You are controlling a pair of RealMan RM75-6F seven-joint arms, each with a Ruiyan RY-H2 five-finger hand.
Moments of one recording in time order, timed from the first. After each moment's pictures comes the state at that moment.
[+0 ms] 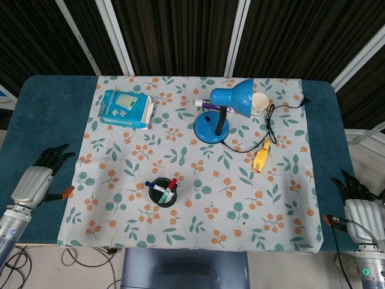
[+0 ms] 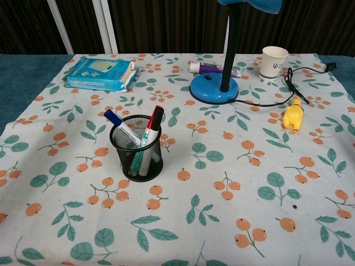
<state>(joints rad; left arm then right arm) -0.34 -1.08 -0.09 -1.61 1.55 1.17 -0.22 0.06 -1.14 0.08 -1.64 -1.43 1.48 -0.15</state>
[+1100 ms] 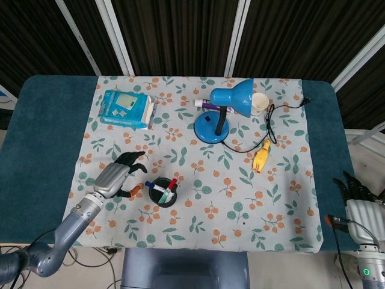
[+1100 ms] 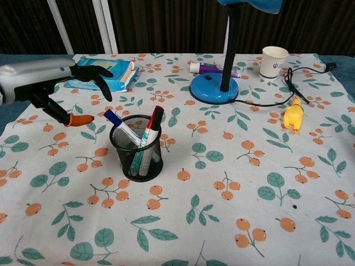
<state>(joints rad) -0.62 -1.35 -0.15 -1.72 1.24 0.91 0.08 0.06 -1.14 0.09 -1.66 -1.41 1.47 -0.16</state>
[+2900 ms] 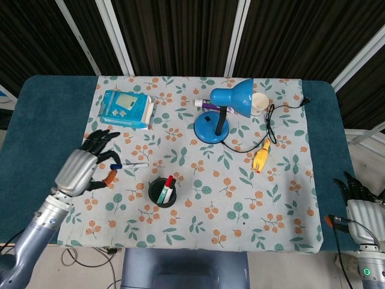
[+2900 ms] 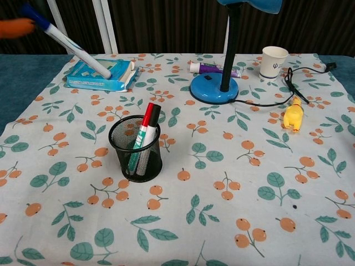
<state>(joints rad) -0.50 -1.06 -0.15 -1.94 1.45 1.26 0.00 0.06 -1.13 0.09 -1.68 -1.39 1.46 -0.15</state>
